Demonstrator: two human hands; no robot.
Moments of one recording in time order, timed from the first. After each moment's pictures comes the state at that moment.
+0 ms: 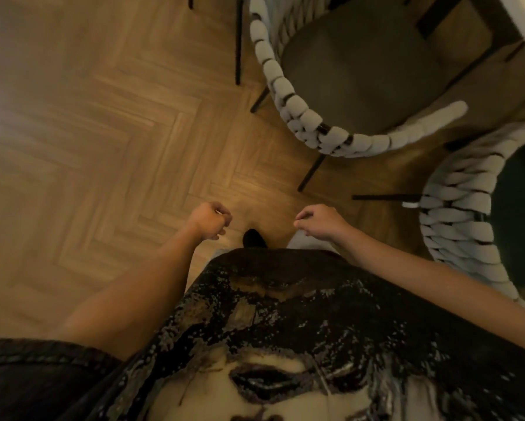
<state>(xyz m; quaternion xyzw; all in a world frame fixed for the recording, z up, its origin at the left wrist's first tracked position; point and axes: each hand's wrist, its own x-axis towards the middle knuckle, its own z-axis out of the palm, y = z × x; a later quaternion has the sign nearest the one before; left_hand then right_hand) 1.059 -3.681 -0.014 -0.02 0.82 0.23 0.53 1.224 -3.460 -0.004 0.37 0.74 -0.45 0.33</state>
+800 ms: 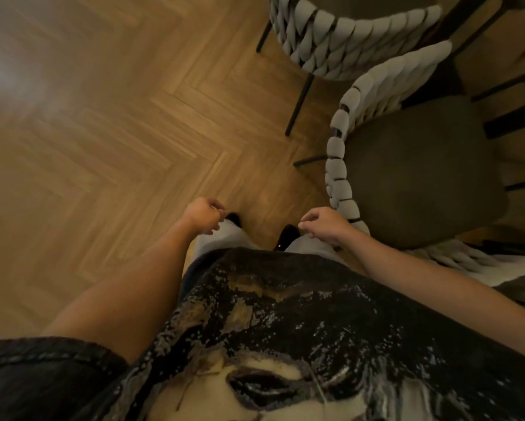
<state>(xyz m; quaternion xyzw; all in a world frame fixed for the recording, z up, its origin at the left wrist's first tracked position) 0.788 -3.662 -0.011 -0.08 0.83 0.25 0.49 0.929 -3.397 -0.014 0.31 0.77 -0.42 0.38</state>
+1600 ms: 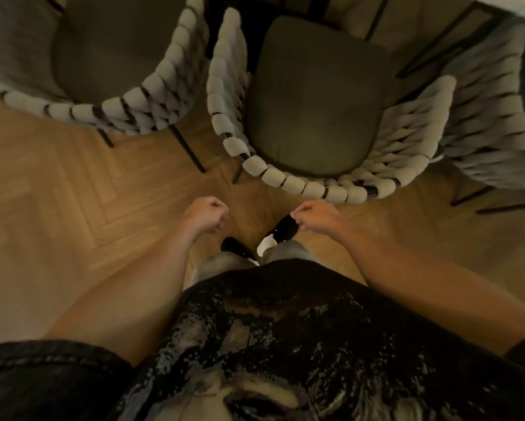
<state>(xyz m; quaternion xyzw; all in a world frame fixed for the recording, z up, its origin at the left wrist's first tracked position) 0.659 -3.458 -0.017 0.26 0.78 0.07 0.57 0.924 -3.409 0.000 0.65 0.50 -0.55 0.15</state>
